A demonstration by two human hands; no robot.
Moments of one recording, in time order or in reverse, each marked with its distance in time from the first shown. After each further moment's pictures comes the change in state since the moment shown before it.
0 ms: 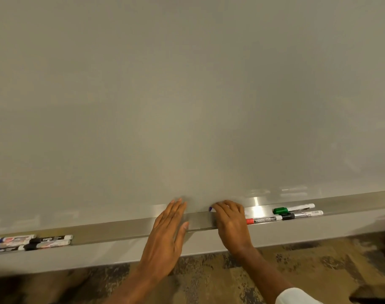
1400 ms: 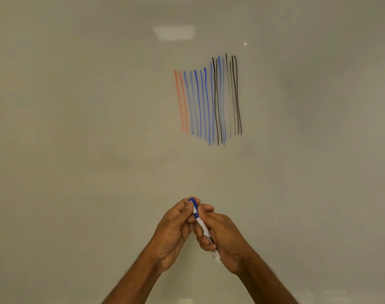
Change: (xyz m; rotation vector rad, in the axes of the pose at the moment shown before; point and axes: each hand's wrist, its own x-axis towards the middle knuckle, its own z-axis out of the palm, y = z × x) left_hand 0.038 0.092 -0.347 -1.282 0.017 -0.027; right_hand 0.164 -0.332 -0.258 1.549 -0.465 0.329
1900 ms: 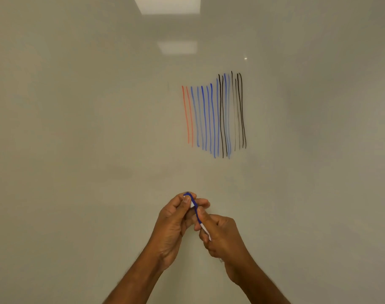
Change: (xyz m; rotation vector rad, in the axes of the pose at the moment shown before) left_hand 0.012 0.032 0.007 0.012 0.091 0.150; right_hand -0.002 -0.022 0.025 -0.288 0.234 -0.127
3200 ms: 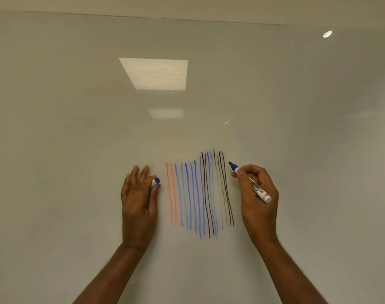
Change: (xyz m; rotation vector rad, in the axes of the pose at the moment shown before) left_hand 0.173 0.106 0.003 0.900 0.410 1.340; right_hand 0.099 -0.181 -0.074 -0.071 0.594 -1.031
